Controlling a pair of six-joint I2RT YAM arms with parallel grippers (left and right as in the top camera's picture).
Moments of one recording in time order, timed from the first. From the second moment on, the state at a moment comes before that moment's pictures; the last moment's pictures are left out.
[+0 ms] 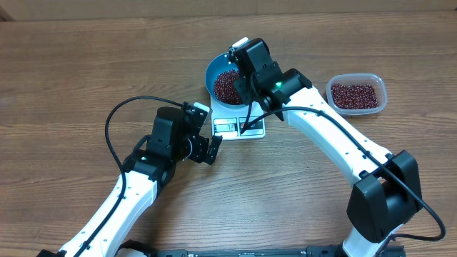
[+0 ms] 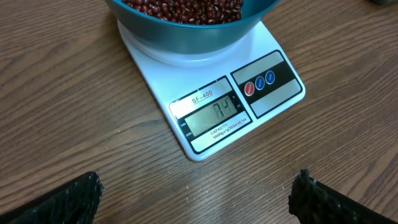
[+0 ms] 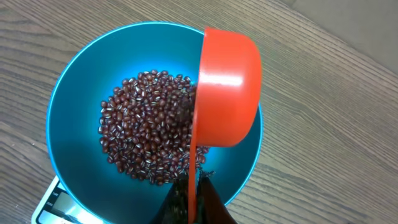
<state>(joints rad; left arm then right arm) -0.34 1.28 0.70 -0.23 0.19 0.02 0.57 1.86 1.58 -0.64 0.20 -0.06</state>
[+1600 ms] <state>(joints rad) -0.34 1.28 0.70 -0.23 0.19 0.02 -0.22 1.57 1.57 -1.02 -0.29 -0.08</state>
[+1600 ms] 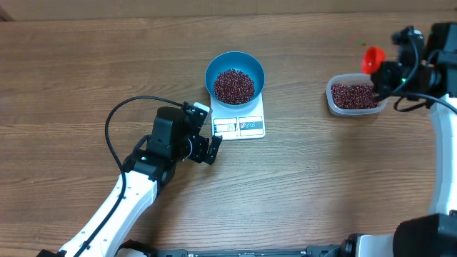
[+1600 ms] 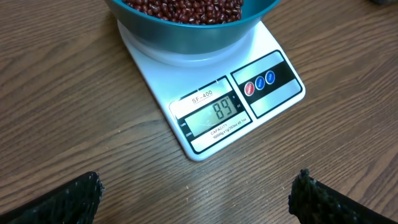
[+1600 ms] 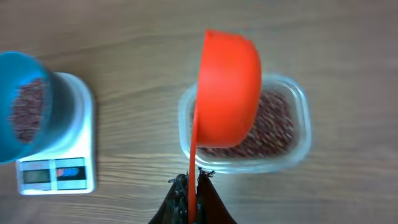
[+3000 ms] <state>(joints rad) -0.34 1.28 0.70 -0.23 0.19 0.02 -0.20 1.92 1.49 -0.93 -0.20 -0.11</state>
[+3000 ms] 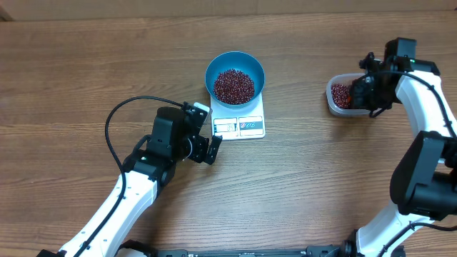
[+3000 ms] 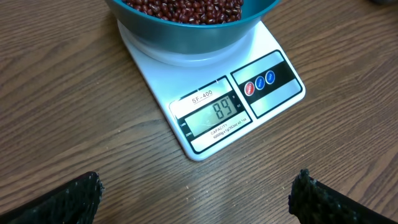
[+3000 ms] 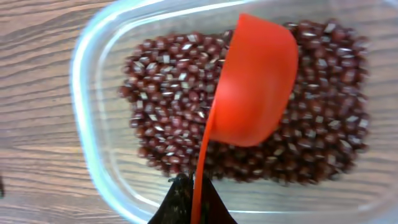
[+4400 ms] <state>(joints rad) -0.34 1.28 0.70 -0.24 0.19 0.02 -0.42 1.93 1.49 -1.04 -0.70 -0.08</state>
